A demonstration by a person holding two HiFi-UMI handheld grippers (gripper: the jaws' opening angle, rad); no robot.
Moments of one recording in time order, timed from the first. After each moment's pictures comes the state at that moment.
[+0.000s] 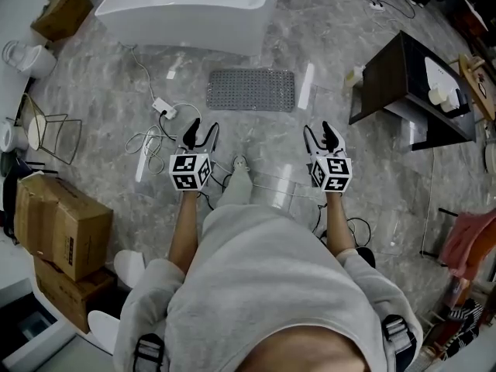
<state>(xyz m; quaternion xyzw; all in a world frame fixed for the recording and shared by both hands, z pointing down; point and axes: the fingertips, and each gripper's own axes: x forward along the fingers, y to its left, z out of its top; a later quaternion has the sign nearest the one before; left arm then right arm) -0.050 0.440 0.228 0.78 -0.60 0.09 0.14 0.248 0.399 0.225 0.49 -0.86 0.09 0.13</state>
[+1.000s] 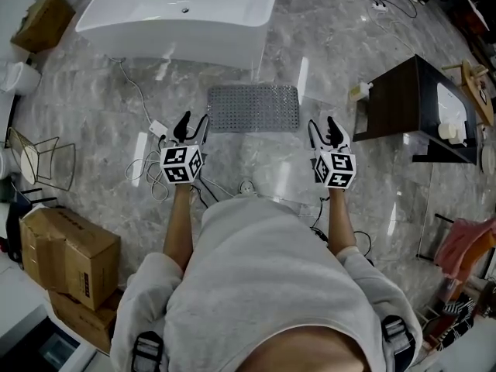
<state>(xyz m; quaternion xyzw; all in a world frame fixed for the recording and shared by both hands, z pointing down) -0.176 0.190 0.239 0.78 -0.60 0.10 0.17 0.165 0.166 0.221 0.52 -0.83 0.10 0.16</state>
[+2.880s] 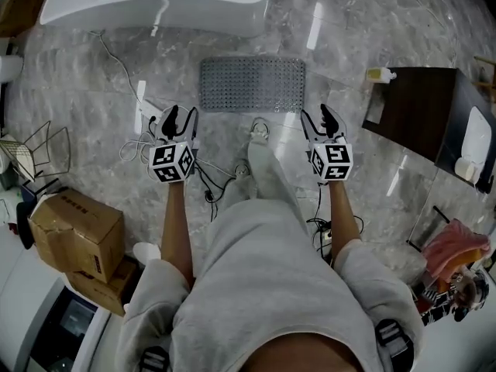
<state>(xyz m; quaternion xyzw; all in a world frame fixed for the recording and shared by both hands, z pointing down) -0.173 0.006 0.359 0.72 -0.61 0.18 0.27 0.160 -0.039 0.361 0.44 -0.84 0.20 0.24</state>
